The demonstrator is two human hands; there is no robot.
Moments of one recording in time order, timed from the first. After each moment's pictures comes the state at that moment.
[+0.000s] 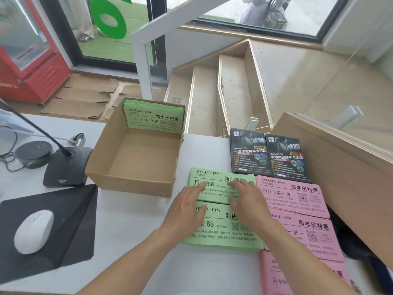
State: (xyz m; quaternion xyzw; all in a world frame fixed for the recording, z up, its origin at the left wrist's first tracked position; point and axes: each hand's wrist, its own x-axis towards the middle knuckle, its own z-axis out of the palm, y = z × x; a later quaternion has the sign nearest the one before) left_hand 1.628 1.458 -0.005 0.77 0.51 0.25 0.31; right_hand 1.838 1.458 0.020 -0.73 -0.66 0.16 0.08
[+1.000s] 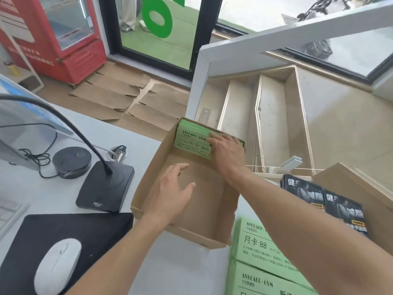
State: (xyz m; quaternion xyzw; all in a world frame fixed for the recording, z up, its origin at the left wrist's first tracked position) left_hand 1.470 1.603 0.033 0.57 0.67 0.32 0.34; right_hand 1.637 1.732 0.046 -0.59 -0.81 -0.04 0.06
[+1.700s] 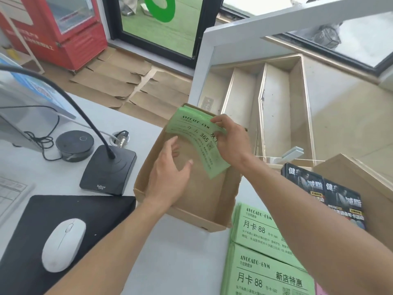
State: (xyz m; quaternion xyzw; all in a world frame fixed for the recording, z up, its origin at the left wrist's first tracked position) left_hand 1.471 1.599 0.044 0.50 0.67 0.42 0.35; right_hand 1.636 1.700 0.090 -0.62 -0.73 0.21 0.21
